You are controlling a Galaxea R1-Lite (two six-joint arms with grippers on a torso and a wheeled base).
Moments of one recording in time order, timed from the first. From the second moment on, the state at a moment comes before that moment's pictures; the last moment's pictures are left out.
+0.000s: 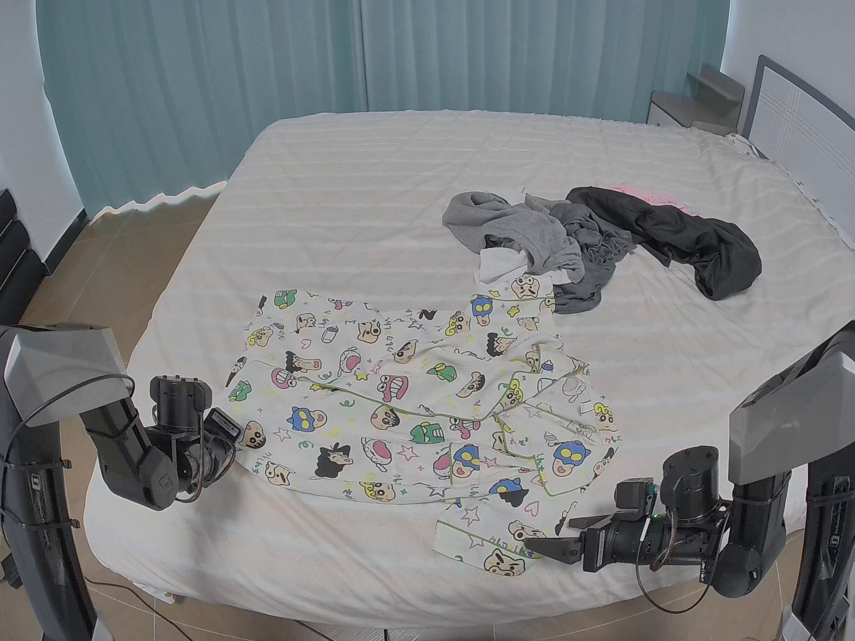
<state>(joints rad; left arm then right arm) -0.06 2.26 -0.63 -0.97 0.15 -1.00 0.47 2.29 -0.15 -1.55 0.35 0.37</state>
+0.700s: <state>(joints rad) -0.06 2.26 -0.51 -1.13 0.15 -1.00 0.61 2.31 -0.22 -1.45 0.25 0.48</state>
